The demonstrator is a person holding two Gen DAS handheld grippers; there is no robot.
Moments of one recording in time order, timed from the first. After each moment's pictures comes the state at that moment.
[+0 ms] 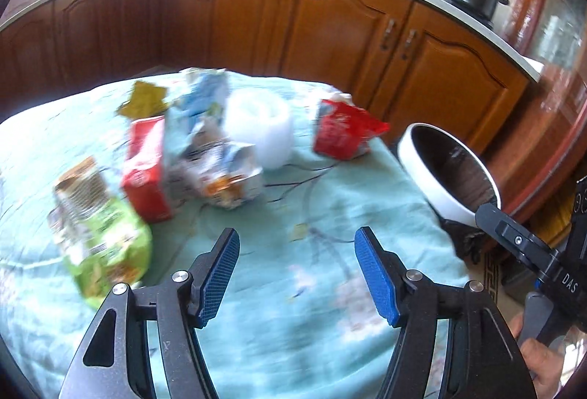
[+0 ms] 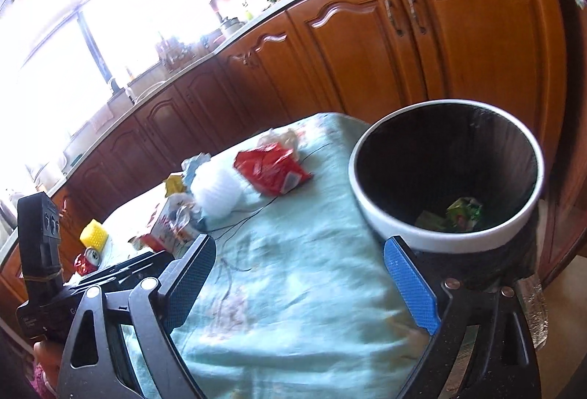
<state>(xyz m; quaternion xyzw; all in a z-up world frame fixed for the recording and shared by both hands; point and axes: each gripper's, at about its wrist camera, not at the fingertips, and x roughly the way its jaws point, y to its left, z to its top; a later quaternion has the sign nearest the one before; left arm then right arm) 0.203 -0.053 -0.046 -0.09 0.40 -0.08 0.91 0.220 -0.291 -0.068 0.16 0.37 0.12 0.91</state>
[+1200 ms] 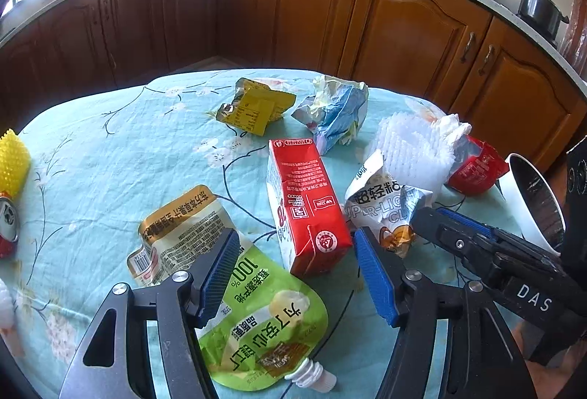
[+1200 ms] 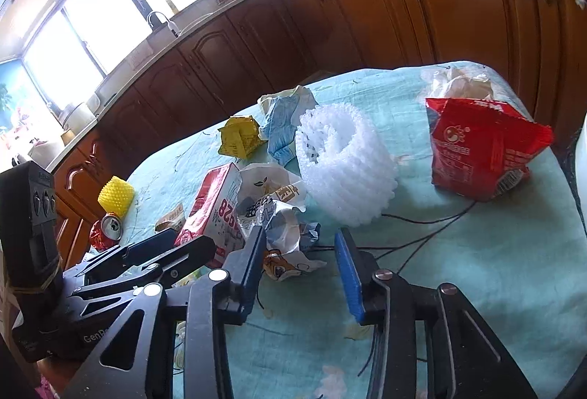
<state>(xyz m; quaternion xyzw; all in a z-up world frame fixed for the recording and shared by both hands) 0.261 0.036 -0.061 -0.09 0.43 0.01 0.90 0.319 -0.135 -0.110 0.12 0.46 0.24 0.85</state>
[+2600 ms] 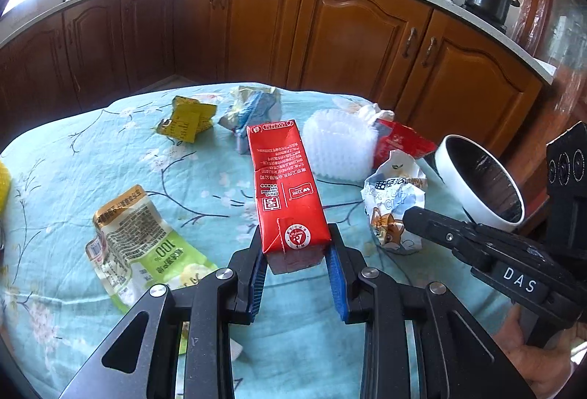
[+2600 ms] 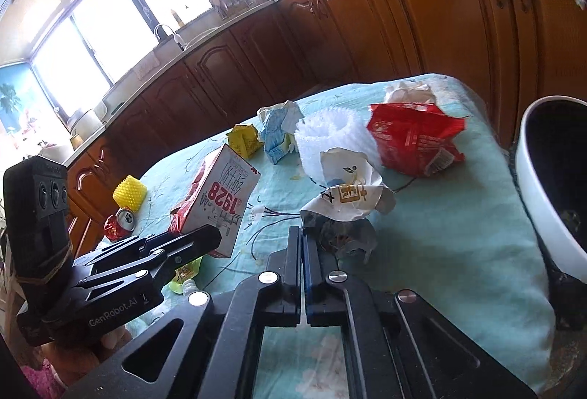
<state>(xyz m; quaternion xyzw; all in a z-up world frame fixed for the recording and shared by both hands) 0.221 -0.008 -0.042 -0.07 0.39 -0.07 0.91 0.263 -0.196 -0.077 0.14 0.42 0.24 0.86</state>
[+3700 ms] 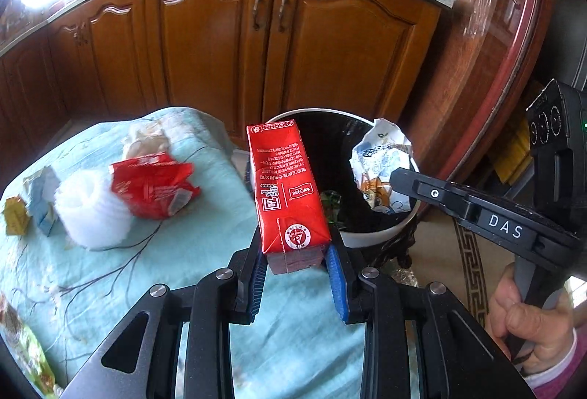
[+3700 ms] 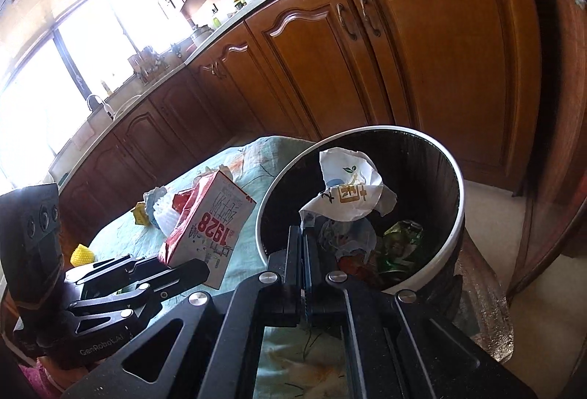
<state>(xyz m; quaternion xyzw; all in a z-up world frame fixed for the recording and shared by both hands) 0.276 -0.193 -0.029 0.02 0.41 -0.25 0.88 0.247 -0.392 -0.050 0.18 0.38 0.08 0.90</state>
